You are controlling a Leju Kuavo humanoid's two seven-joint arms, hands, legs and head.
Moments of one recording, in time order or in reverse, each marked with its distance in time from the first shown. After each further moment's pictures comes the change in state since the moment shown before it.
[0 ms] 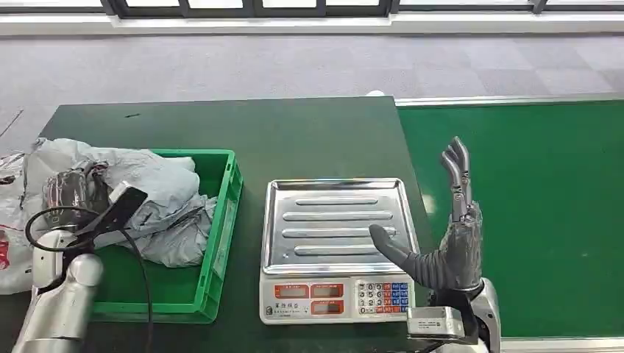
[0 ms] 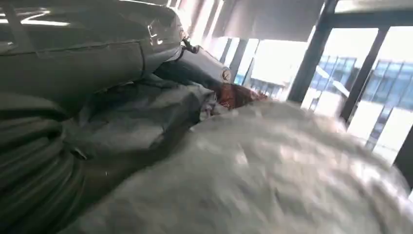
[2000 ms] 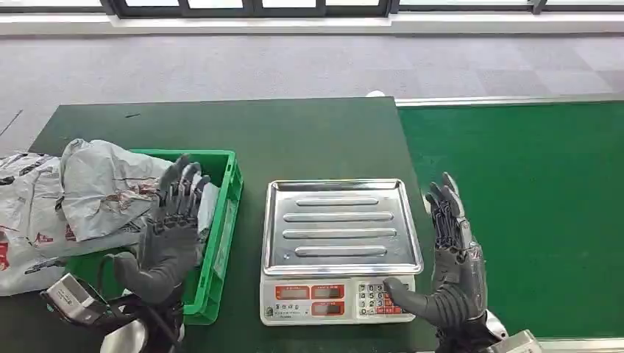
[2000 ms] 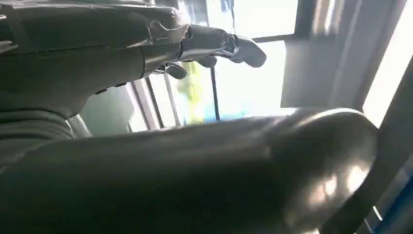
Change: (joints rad) left arm 0.337 -0.293 -0.436 -0.679 1.082 -0.685 -0.343; right arm 0.188 0.031 -0.137 -0.048 -0.491 0.396 -0.143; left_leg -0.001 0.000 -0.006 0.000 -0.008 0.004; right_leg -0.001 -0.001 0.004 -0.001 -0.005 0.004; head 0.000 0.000
